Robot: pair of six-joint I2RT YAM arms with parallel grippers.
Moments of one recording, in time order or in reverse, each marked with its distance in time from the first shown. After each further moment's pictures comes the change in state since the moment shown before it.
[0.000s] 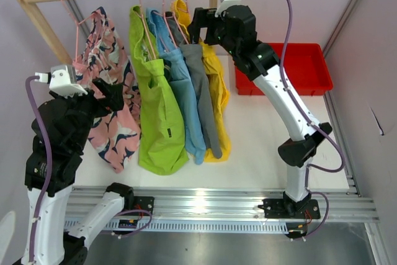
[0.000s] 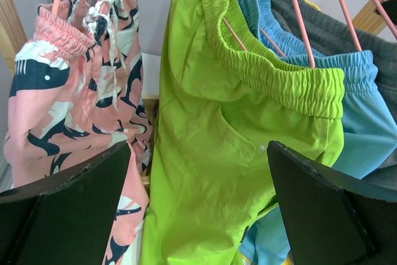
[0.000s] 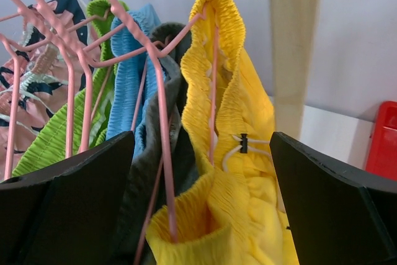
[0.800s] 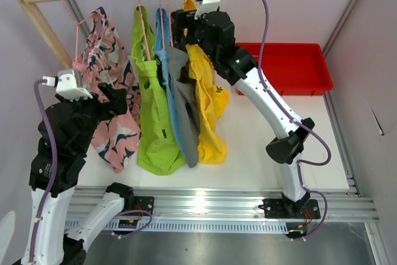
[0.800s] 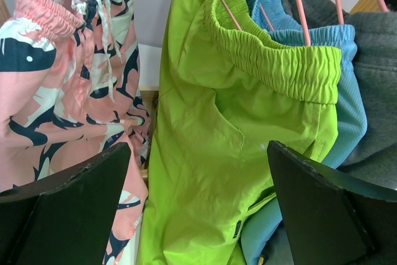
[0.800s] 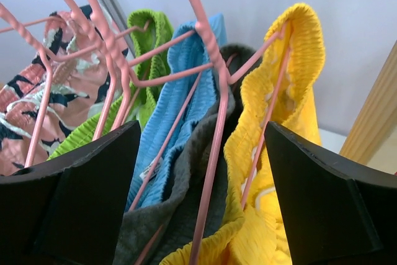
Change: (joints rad) left arm -0.021 -0.035 -0.076 0.021 -0.002 0.002; right arm 0.101 0.131 0.083 0.166 0.096 -0.063
